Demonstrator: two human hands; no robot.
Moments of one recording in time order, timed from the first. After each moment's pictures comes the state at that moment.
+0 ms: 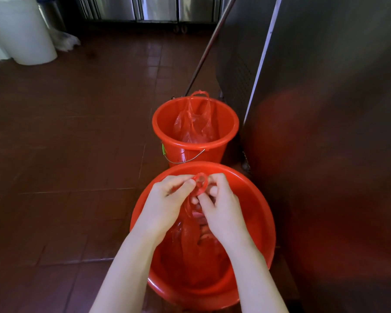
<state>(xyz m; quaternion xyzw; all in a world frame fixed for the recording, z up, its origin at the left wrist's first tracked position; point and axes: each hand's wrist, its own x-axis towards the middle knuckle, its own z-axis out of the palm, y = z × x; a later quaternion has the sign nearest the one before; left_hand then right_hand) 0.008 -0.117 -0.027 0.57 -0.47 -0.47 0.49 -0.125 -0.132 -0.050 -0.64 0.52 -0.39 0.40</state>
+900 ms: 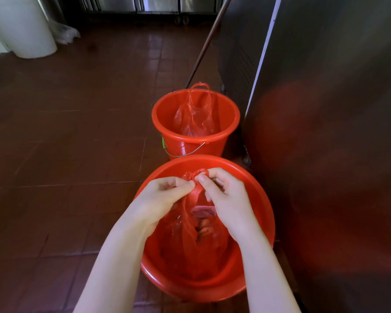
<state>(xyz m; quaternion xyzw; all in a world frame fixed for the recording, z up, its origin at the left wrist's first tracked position) 0.017 -0.117 -0.027 0.60 -0.41 -0.57 0.39 -0.137 -0.140 -0.048 -0.60 0.46 -0.45 0.48</state>
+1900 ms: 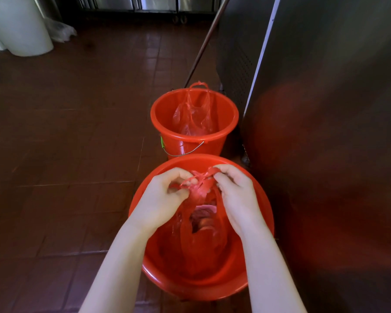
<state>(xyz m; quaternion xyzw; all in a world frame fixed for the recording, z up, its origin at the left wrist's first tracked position) 0.016 -0.119 -0.034 0.61 -0.56 -0.39 0.40 -0.140 -0.156 -0.062 -0.48 0.49 -0.51 0.53</state>
